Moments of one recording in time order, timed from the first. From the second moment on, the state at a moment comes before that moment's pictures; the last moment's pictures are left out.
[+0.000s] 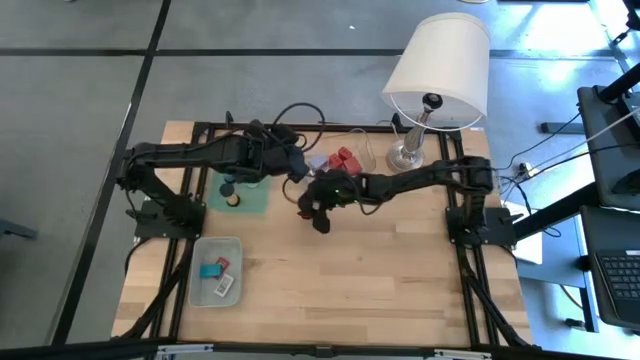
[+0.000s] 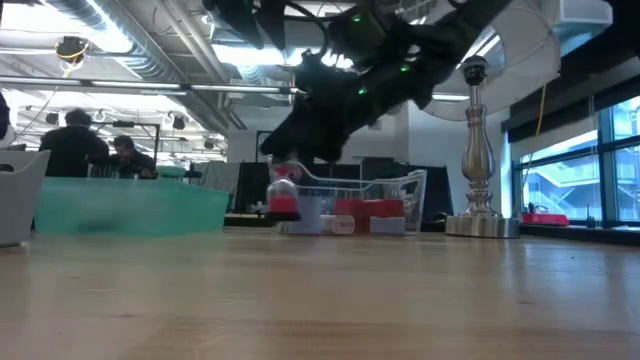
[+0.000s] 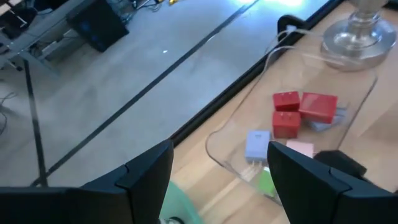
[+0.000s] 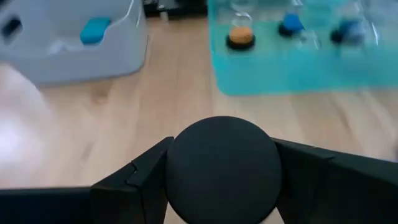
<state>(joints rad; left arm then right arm) 0.04 1.55 1.64 -1.10 -0.84 -0.52 -0.05 1.94 1.15 0.25 -0.12 0.09</state>
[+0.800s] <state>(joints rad) 0.20 1.55 1.64 -1.13 -0.73 -0.25 -0.07 2.05 1.28 0.19 -0.07 0.16</state>
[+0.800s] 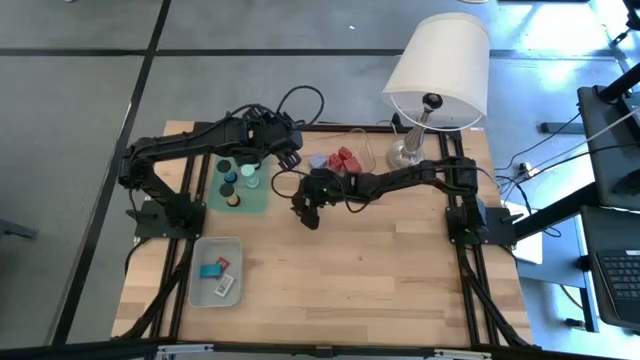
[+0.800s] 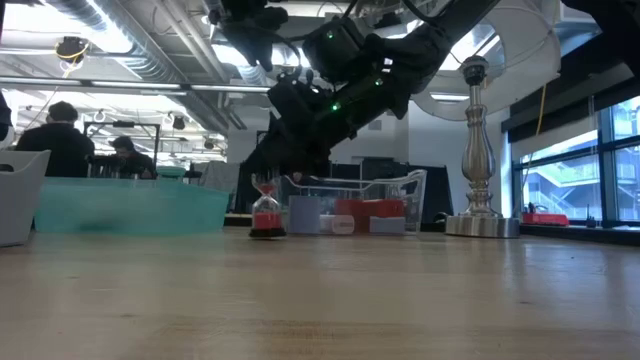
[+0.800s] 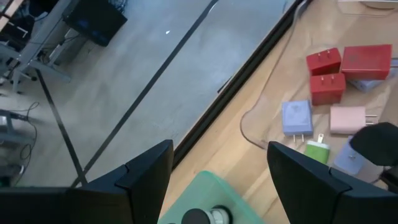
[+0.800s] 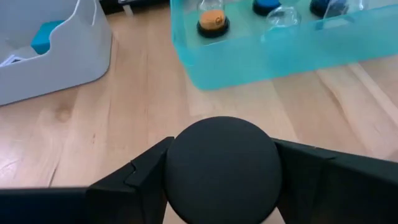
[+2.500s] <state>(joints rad) 0.20 1.55 1.64 -1.13 -0.57 -0.21 -0.17 1.58 1.37 -0.54 -0.02 0.02</state>
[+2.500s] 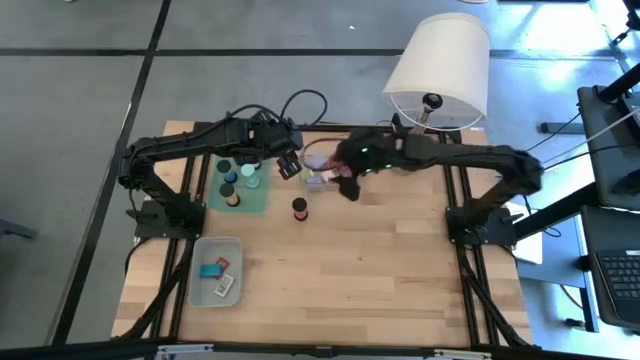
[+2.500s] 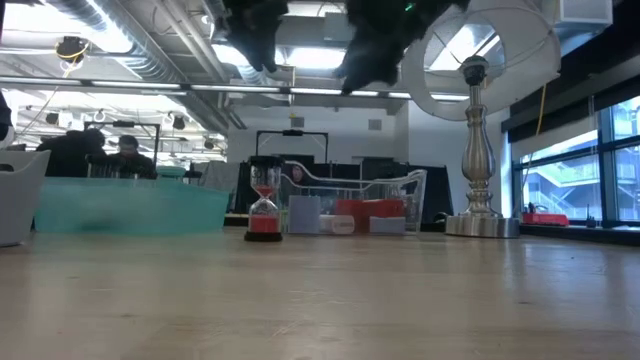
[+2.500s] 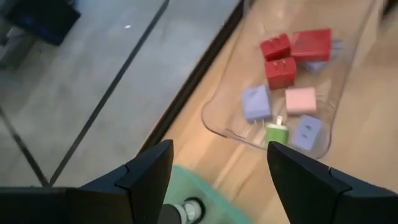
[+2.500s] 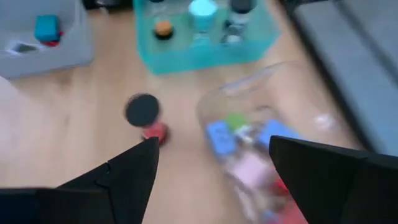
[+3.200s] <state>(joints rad) 0.19 1.55 1.64 -1.12 -0.41 -0.20 -0.21 0.86 1.06 -0.58 -0.01 -0.08</state>
